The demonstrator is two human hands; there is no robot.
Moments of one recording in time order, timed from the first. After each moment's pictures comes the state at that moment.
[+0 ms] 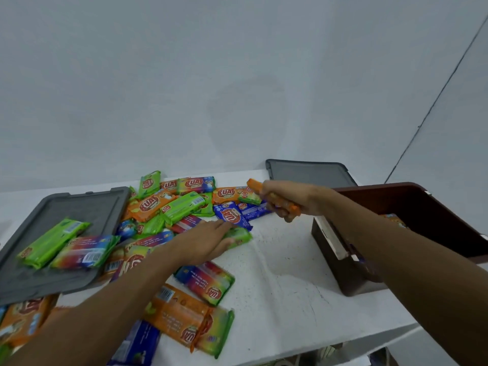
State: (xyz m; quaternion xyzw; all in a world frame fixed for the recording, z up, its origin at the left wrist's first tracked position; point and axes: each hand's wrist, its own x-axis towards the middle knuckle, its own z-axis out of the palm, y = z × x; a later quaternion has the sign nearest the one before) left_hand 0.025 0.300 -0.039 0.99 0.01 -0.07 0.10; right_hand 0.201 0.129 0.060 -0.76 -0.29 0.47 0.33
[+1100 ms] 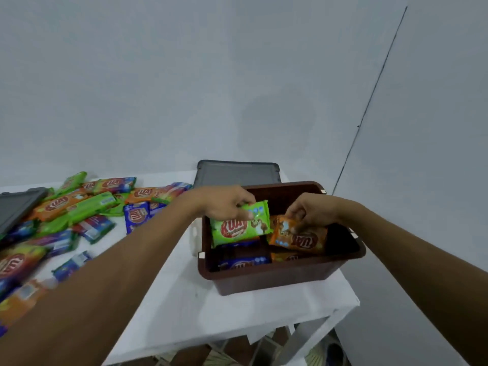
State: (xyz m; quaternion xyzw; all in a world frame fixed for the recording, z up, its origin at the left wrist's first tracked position) left_hand 0.211 0.068 0.078 0.95 0.01 -0.15 0.26; right_hand 0.367 -0.125 0.050 -0.83 -0.44 0.32 0.11
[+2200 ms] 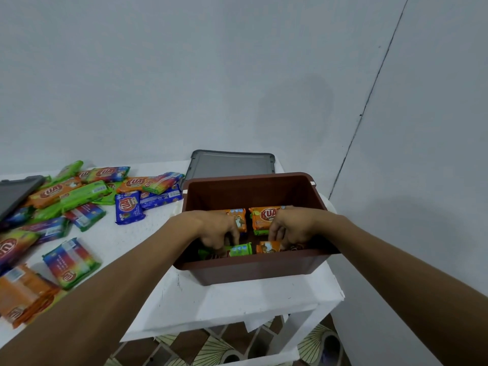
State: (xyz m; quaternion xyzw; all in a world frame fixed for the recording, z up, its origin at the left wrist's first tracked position) left_hand 0.222 0.038 0.019 0.94 0.01 -0.31 0.11; right_hand 0.361 -0.127 0.010 -0.77 -0.54 0.35 -0.01
